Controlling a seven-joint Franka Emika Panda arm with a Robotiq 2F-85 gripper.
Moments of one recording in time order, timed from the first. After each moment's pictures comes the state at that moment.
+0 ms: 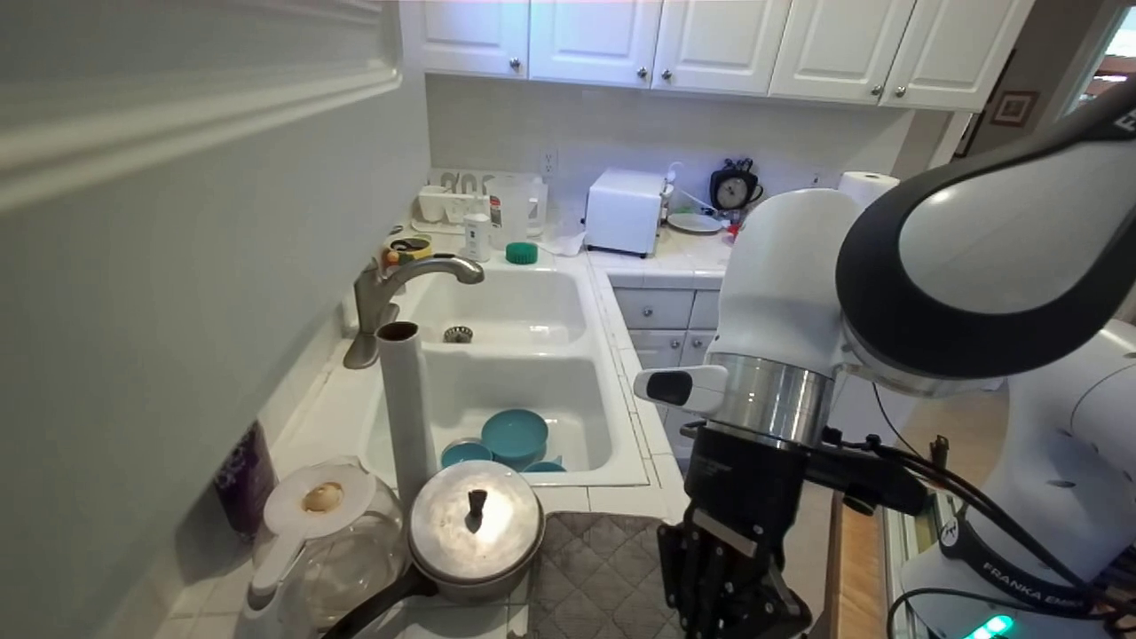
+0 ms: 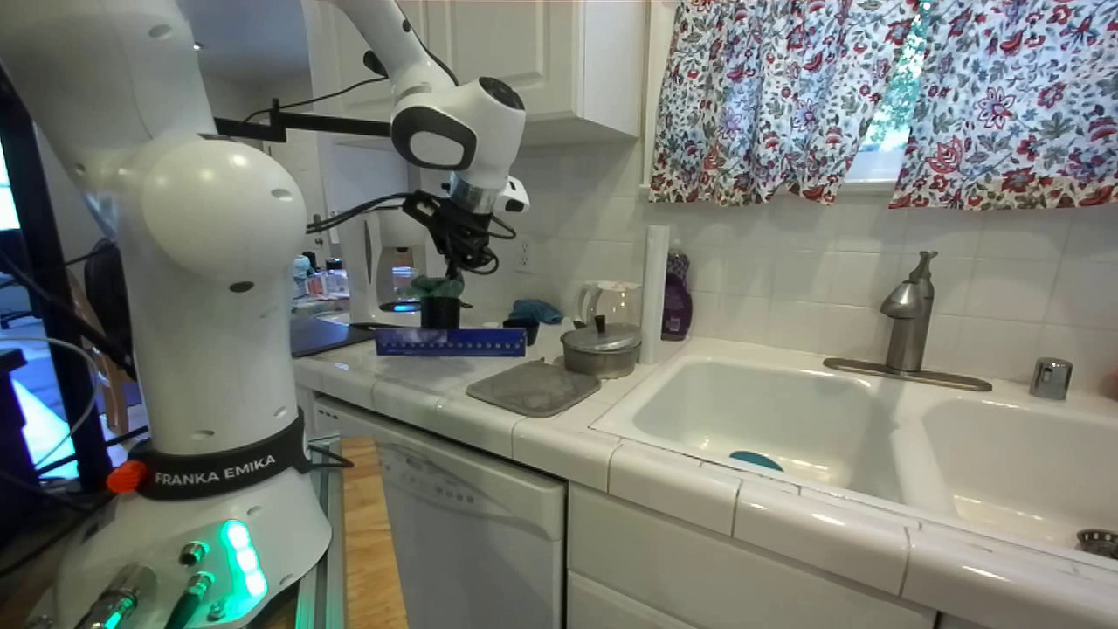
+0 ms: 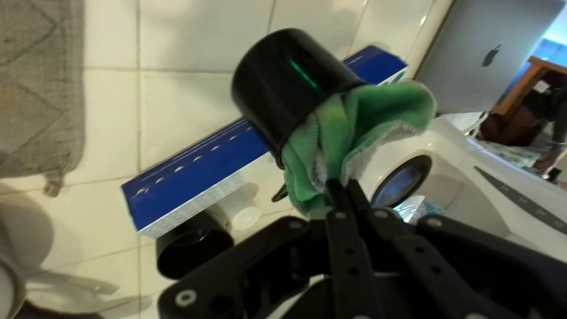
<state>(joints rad) 0.41 -0.31 0.31 -2.65 1.11 2.44 -0.89</state>
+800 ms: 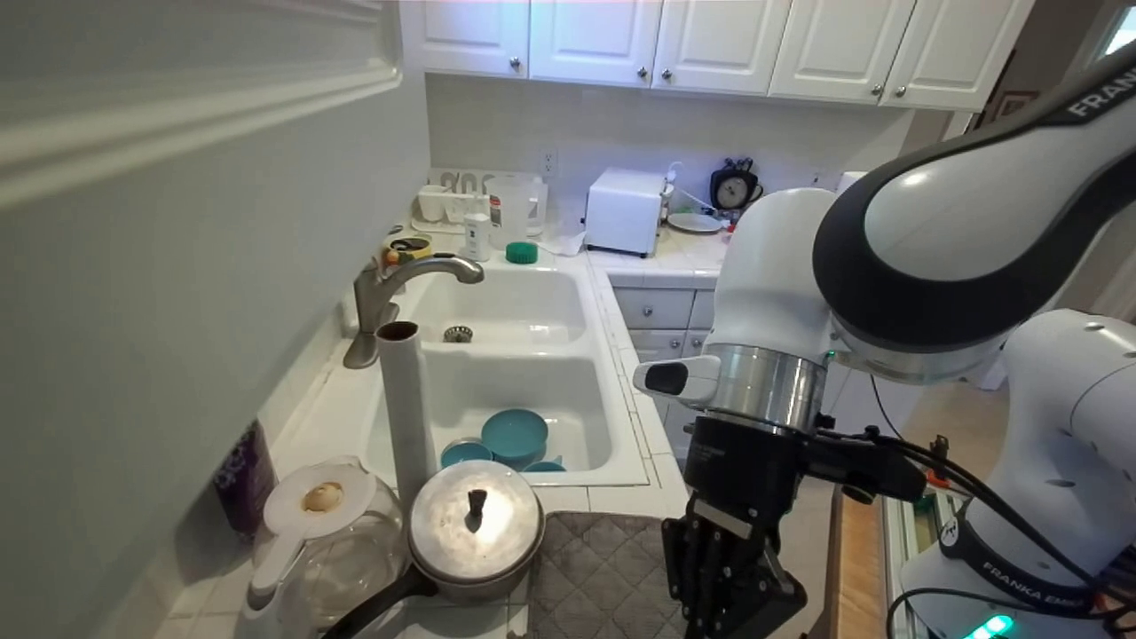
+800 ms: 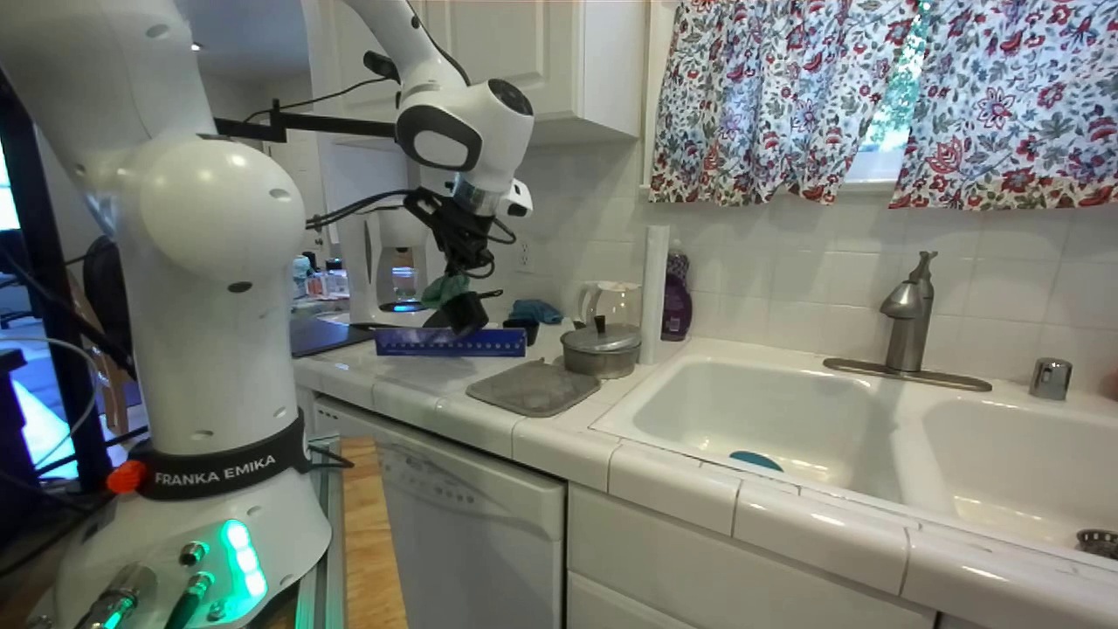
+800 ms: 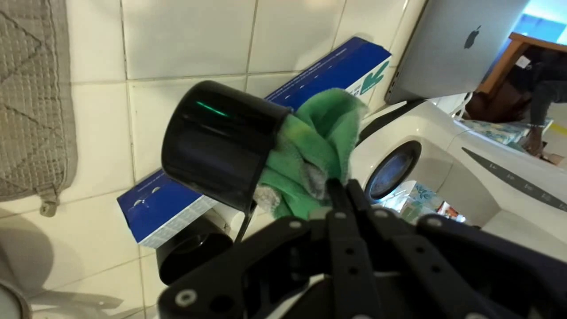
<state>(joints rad) 0.40 -0.32 0.28 -2.65 1.15 2.37 -0.87</state>
